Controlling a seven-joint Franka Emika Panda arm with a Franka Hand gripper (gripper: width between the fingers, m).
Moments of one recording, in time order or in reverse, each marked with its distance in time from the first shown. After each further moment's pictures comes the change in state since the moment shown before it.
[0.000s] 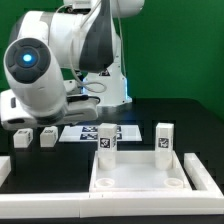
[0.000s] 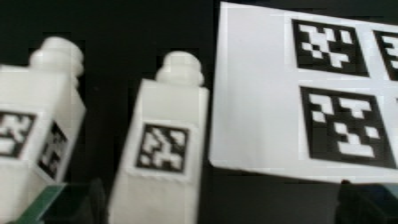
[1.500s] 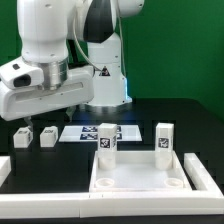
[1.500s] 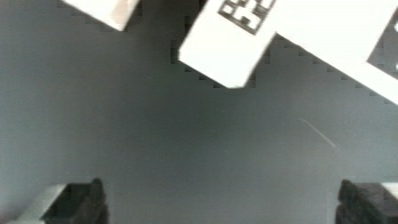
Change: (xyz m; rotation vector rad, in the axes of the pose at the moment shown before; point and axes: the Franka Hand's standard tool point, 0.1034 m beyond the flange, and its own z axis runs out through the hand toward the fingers) arm 0.013 -0.004 -0.045 -0.195 0.600 -0.238
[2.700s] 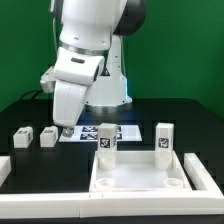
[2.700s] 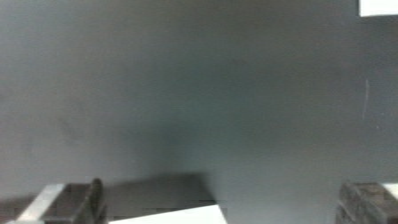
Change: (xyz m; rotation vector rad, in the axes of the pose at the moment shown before) arm 0.085 -0.026 -0.047 -0.179 -0.040 -0.926
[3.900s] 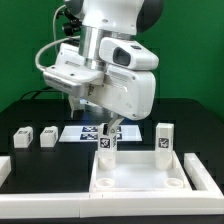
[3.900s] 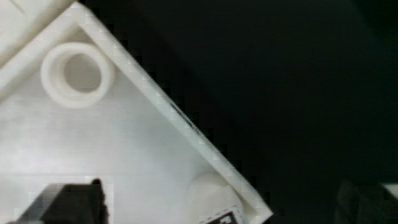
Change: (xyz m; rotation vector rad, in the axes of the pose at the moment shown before) arm 0.047 0.051 -0.038 -0.156 -0.053 -0.987
